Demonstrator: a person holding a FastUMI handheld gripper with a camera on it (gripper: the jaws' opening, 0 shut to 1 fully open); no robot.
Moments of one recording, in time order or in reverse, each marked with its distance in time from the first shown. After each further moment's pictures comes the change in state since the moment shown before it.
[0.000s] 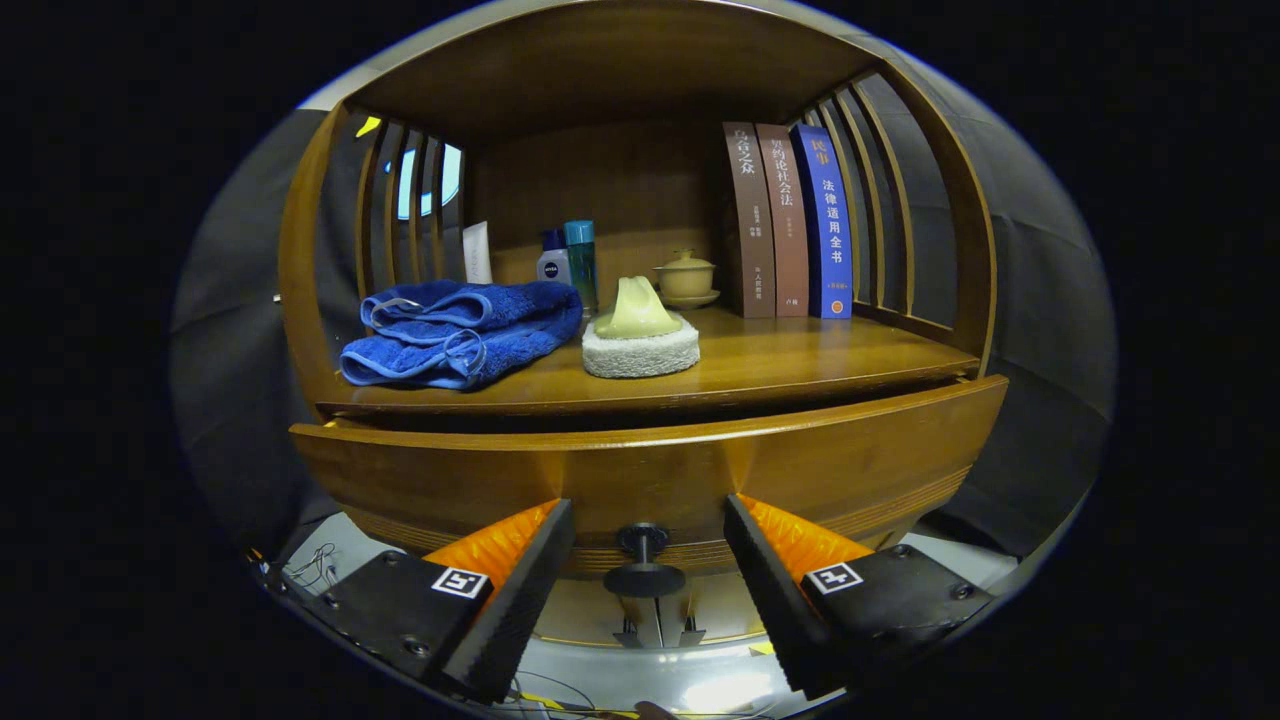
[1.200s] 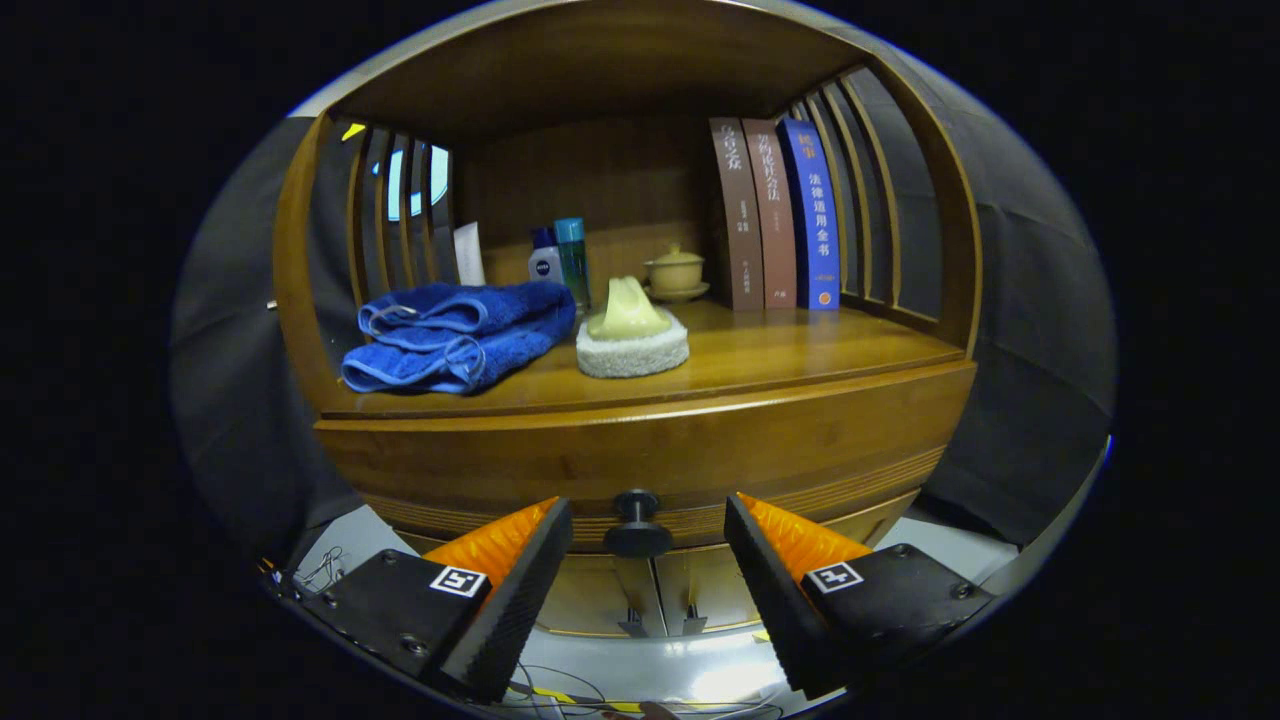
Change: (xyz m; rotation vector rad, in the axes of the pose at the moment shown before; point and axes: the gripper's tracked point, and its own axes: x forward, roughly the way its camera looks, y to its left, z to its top) arm -0.029 -0.006 0.016 0.027 0.015 -0.025
